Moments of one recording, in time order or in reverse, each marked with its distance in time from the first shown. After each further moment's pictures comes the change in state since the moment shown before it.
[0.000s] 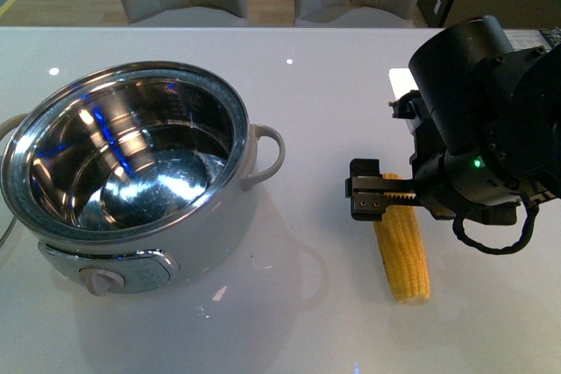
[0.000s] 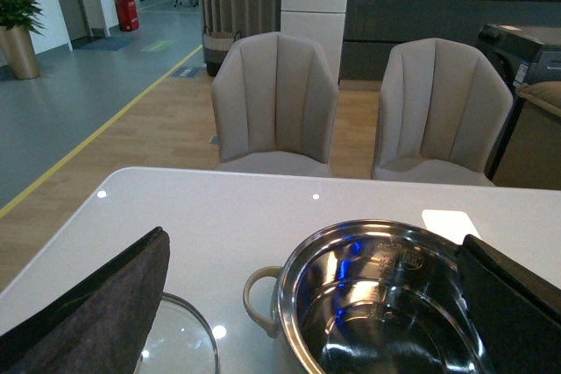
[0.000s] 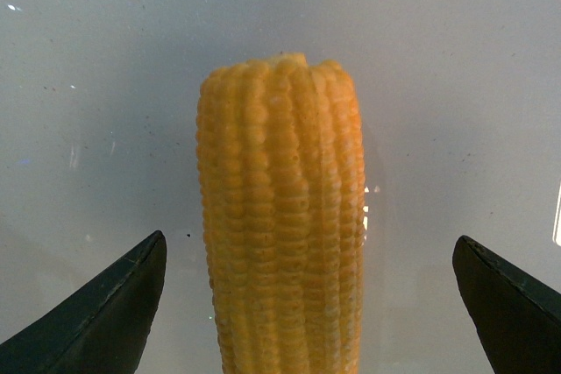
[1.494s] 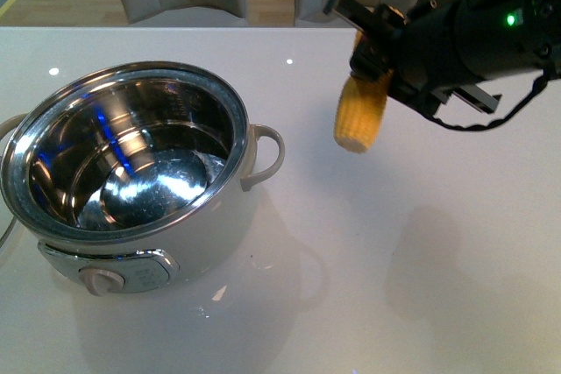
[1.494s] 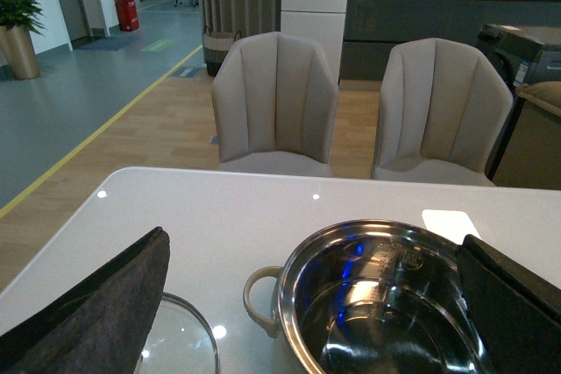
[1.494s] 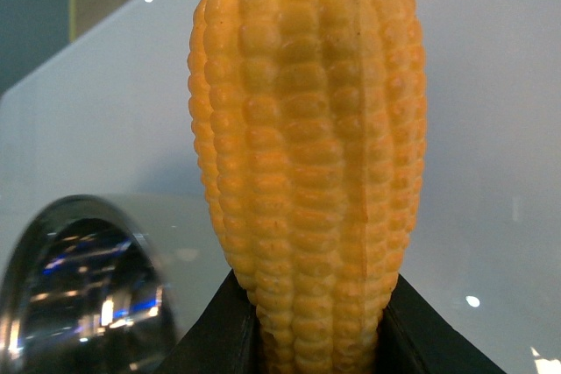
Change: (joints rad) left arm 0.000 0.000 0.000 0.000 0.000 0.000; right arm 0.042 -0.241 0.082 0.190 -0.147 0.386
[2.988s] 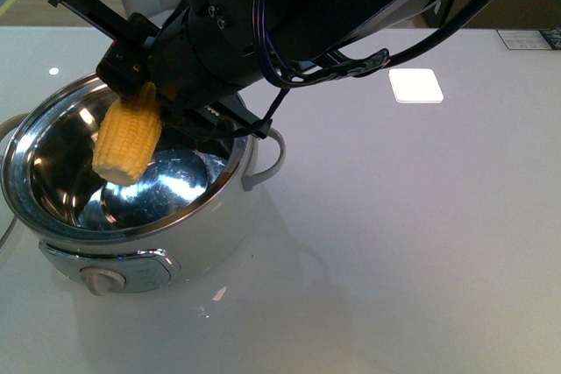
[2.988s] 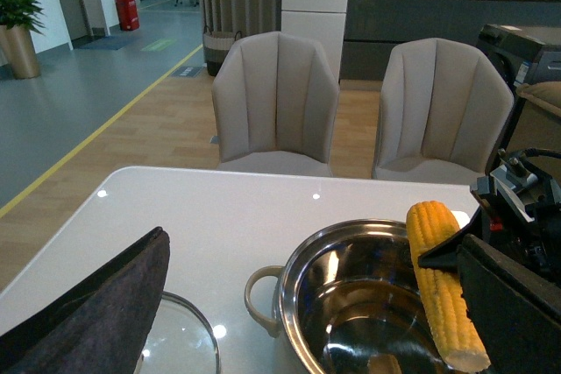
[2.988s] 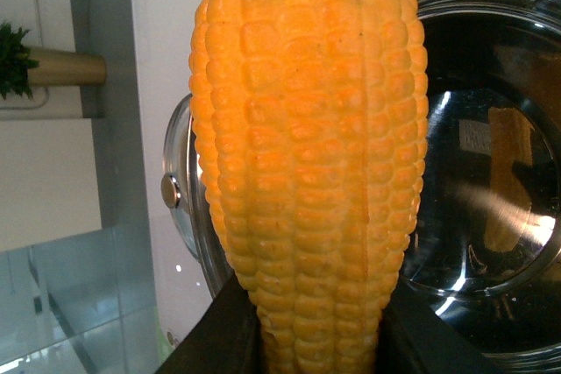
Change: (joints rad) left arm 0.000 0.000 0.000 0.000 0.000 0.000; right arm 0.288 0.237 0.312 -0.106 -0.227 0.223
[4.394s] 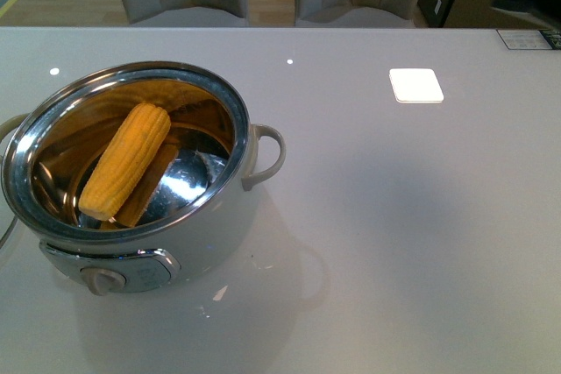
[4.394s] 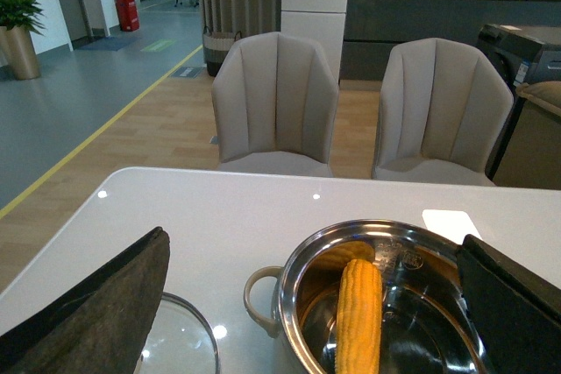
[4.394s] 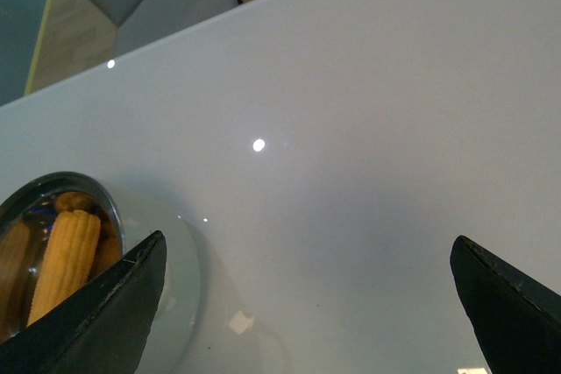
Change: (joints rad) left arm 0.000 0.000 0.000 0.000 0.000 0.000; right arm -0.368 -0.935 -0.779 -0.021 0.400 -0.446
